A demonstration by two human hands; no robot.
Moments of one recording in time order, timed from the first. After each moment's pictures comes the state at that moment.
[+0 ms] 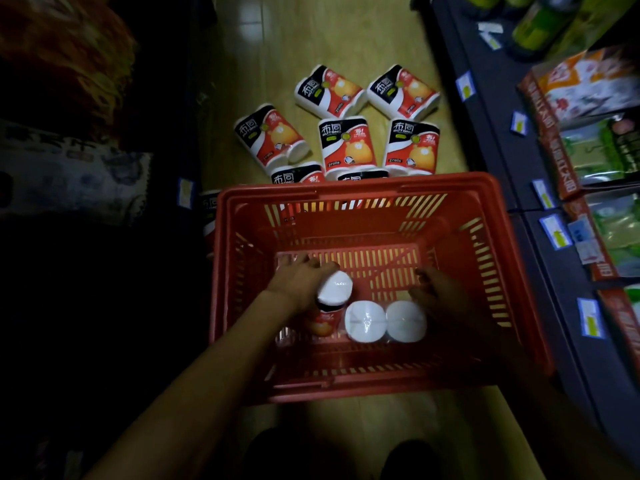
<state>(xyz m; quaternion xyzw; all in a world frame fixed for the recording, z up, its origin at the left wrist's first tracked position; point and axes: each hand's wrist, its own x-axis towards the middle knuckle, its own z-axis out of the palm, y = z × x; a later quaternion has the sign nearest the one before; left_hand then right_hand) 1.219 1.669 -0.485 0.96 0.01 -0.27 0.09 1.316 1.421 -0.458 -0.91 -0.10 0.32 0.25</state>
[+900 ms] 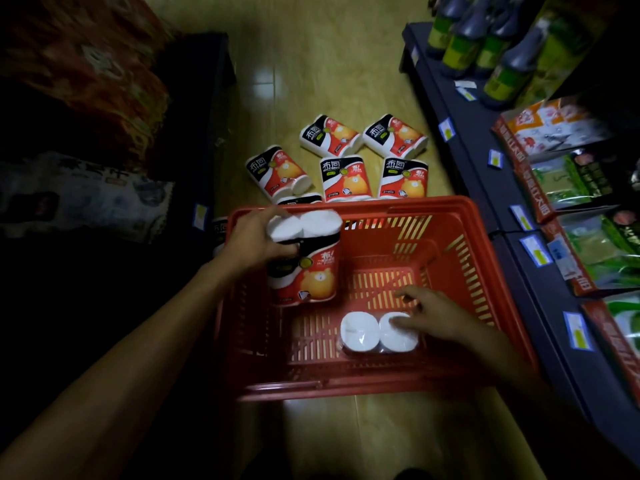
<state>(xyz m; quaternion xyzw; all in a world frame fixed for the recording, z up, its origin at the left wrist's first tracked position) 1.220 1.737 -0.393 0.93 0.18 0.01 0.32 1.312 1.406 -0.439 -0.87 -0.24 0.38 0.21</state>
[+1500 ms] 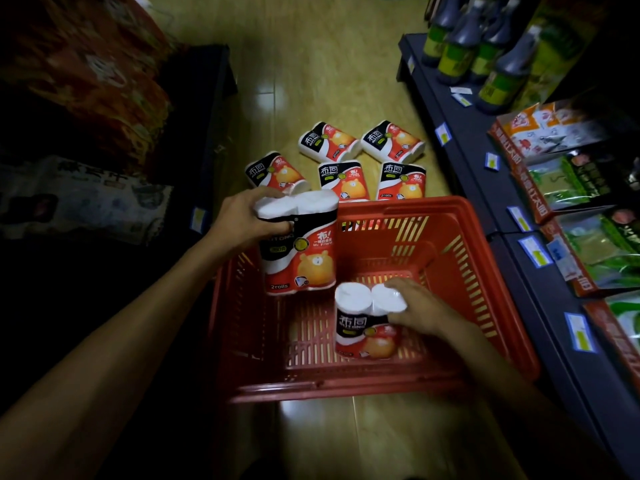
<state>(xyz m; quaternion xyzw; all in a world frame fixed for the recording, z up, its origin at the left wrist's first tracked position) 1.229 1.744 -0.374 0.91 0.18 0.07 0.36 1.325 1.415 -0.483 -0.88 -0.29 0.32 0.18</state>
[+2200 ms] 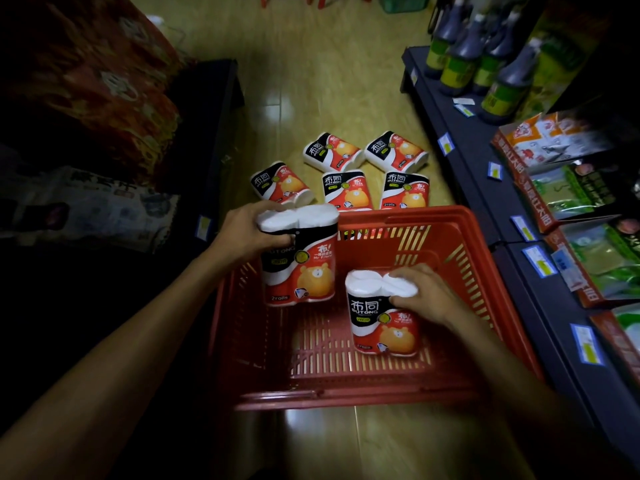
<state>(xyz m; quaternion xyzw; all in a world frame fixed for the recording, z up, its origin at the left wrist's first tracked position) 1.225 1.744 -0.377 0.91 0.20 0.07 0.36 1.352 1.415 -0.471 -0.90 -0.27 0.26 0.24</state>
